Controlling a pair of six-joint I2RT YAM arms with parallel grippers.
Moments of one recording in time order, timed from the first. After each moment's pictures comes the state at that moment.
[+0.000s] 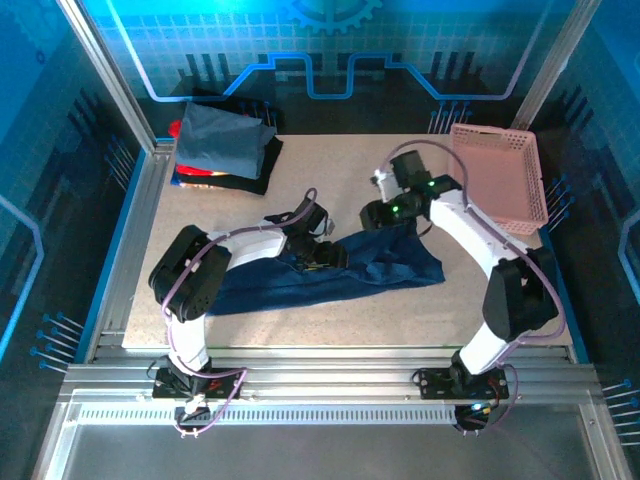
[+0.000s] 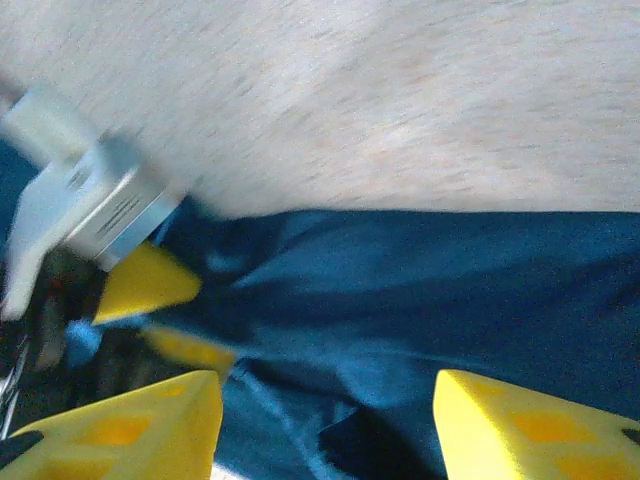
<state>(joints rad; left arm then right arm) -0.59 1.89 1.17 -0.40 0.36 -0.58 0.39 1.64 1.34 -0.80 -0.28 0.10</state>
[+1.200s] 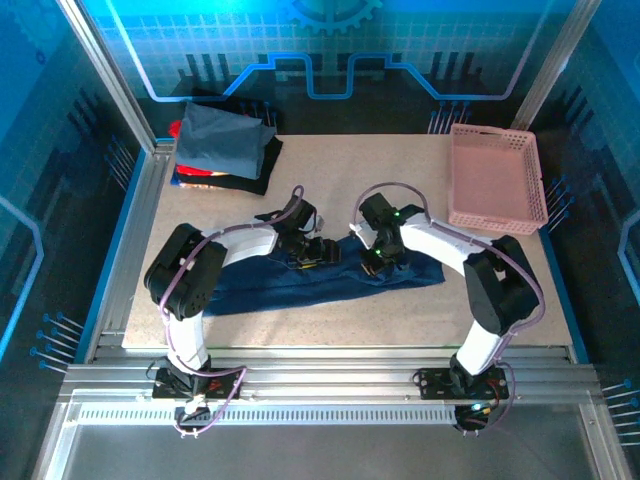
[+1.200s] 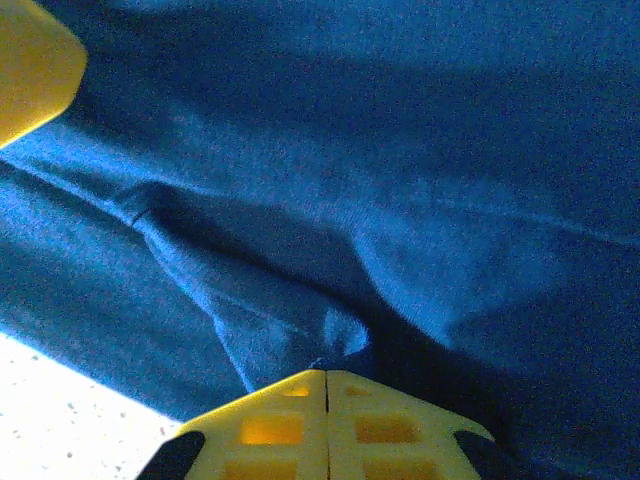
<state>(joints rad) -0.52 1.88 1.13 -0.36 0.40 -0.62 0.54 1.71 1.15 -0.81 -0.11 -0.04</state>
